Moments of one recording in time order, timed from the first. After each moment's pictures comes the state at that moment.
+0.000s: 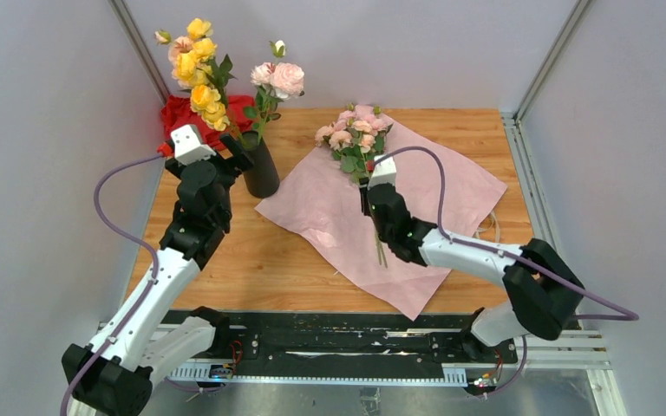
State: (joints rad) left arm -0.35 0.93 0.86 0.09 -0.64 -0.33; right arm 0.86 1.40 0.75 0.39 0.62 0.13
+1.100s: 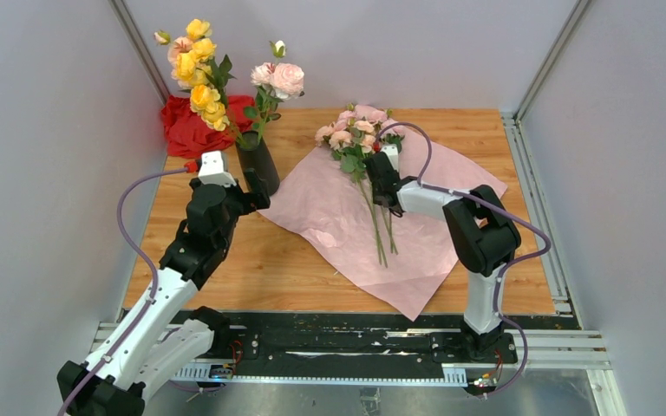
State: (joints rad) left arm -0.40 0.78 0.70 -0.13 -0.37 -0.32; right arm 0.56 1.93 1.21 -0.14 0.43 0.32
